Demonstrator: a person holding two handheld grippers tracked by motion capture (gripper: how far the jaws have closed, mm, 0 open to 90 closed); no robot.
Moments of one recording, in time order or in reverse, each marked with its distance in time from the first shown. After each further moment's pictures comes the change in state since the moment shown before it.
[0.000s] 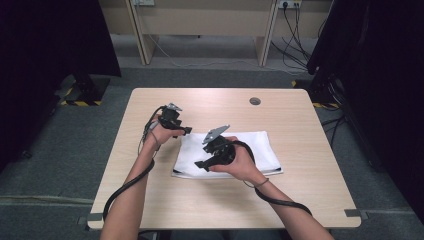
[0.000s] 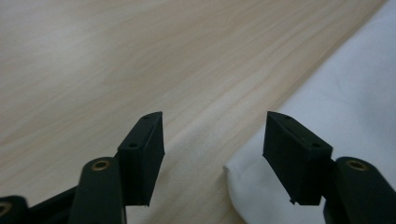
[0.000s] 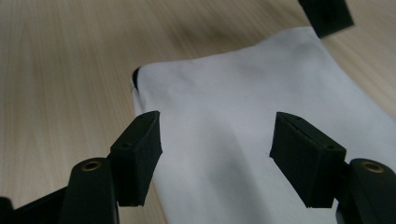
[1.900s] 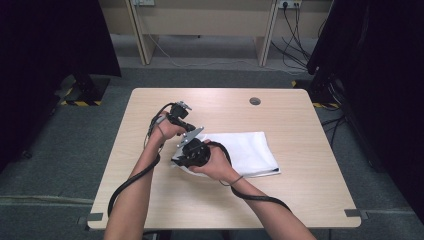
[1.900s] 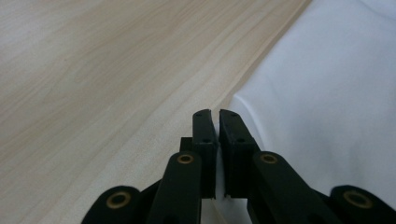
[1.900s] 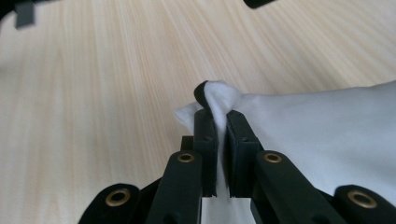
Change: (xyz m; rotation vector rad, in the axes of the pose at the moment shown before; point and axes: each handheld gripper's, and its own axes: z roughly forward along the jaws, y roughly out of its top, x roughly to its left) left arm -0.023 0.032 -0.015 0.110 -0.092 0.101; right arm 0.023 0.036 0.042 -0.030 0.093 -0.043
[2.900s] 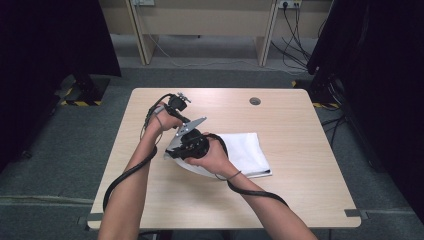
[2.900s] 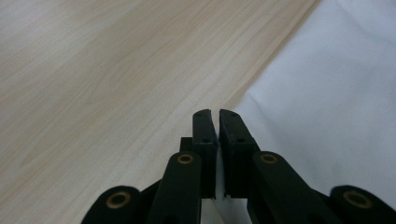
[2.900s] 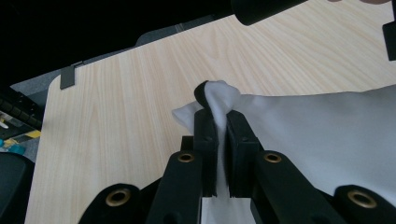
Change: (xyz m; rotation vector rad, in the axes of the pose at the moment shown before) left arm 0.000 0.021 -0.027 0.083 0.052 0.023; right arm -0.002 0.023 -0.019 -0.113 0.050 0.053
